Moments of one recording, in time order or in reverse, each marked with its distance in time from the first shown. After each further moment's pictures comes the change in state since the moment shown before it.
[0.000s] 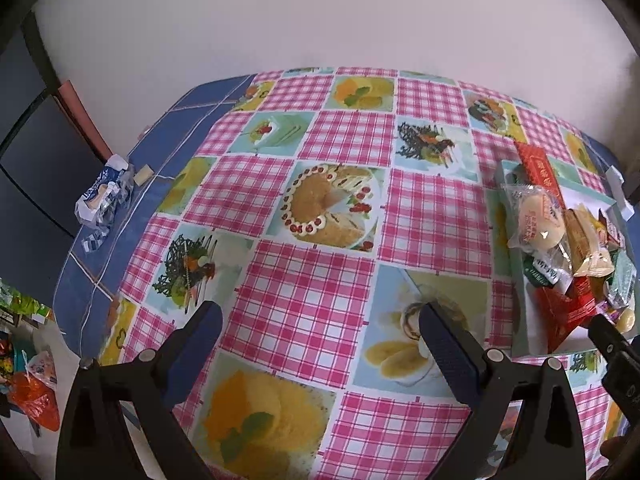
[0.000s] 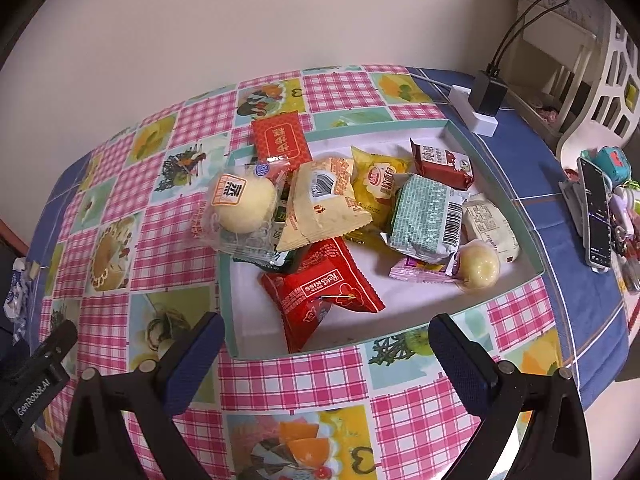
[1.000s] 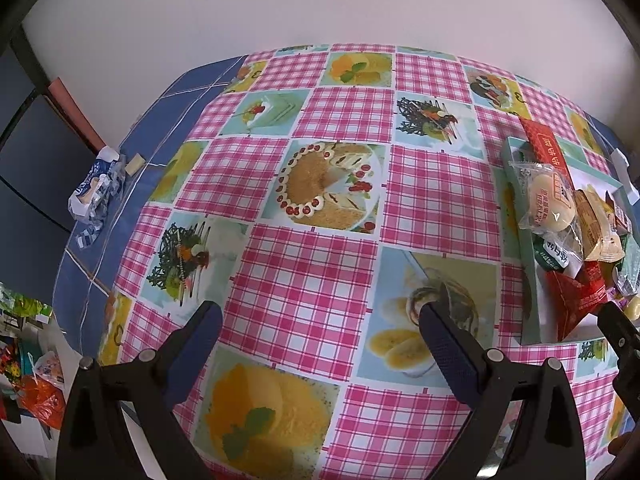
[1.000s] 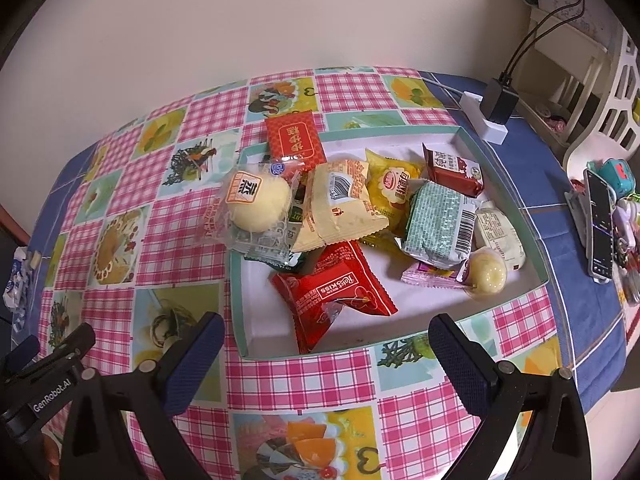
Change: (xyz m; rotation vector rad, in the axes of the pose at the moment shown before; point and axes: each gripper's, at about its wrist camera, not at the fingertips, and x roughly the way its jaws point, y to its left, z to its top) left arm 0.013 -0.003 0.002 0.027 0.068 -0.004; right arm 0.000 0.009 0.001 -0.035 0.002 0.004
